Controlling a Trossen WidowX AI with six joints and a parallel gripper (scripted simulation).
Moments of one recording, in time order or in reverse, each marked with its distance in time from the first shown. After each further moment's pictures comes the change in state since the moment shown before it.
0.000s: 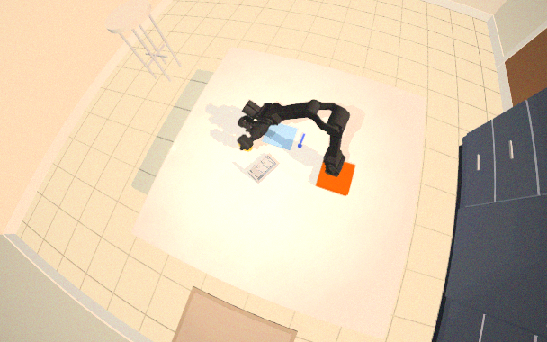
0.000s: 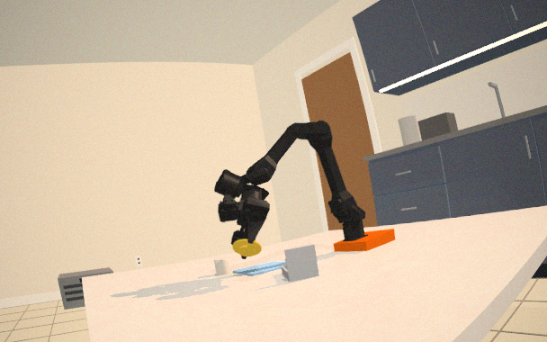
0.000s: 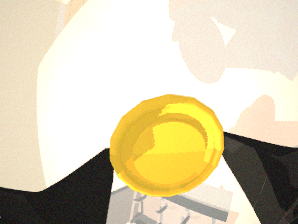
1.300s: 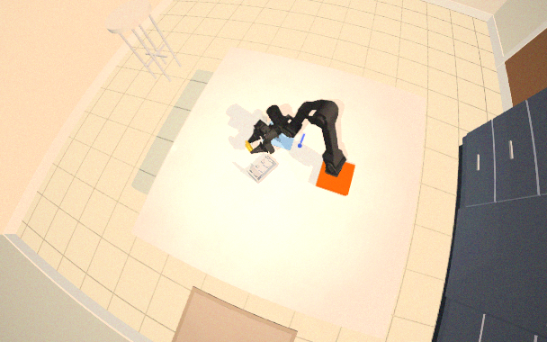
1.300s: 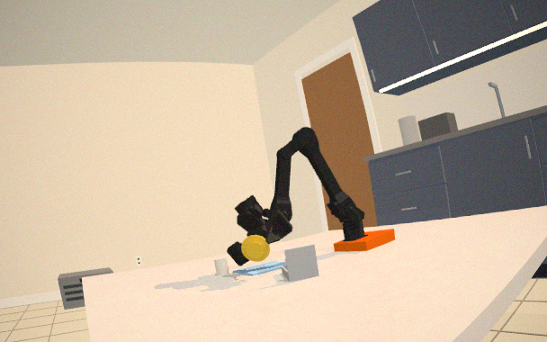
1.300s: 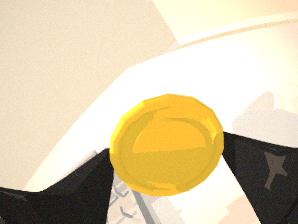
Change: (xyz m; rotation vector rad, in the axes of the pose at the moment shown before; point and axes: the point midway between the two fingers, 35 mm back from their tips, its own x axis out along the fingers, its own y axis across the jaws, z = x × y) arm 0.000 -0.020 -0.030 -0.572 -0.395 0.490
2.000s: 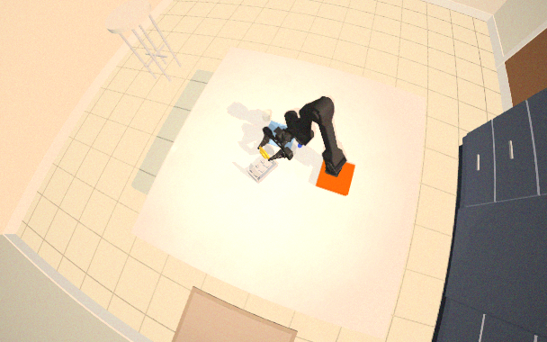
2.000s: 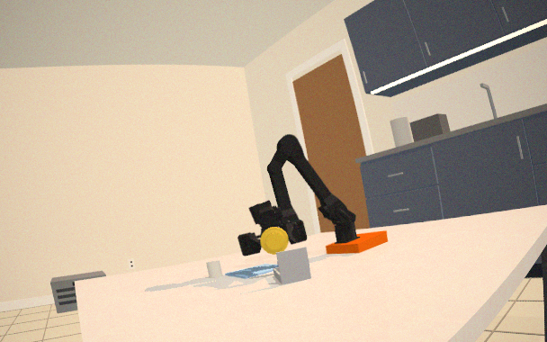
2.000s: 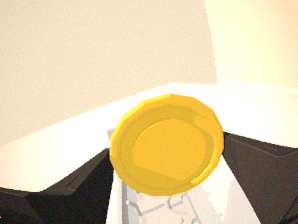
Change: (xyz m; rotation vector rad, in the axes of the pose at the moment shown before) arm -0.042 0.056 -0.031 -0.408 -0.125 0.211
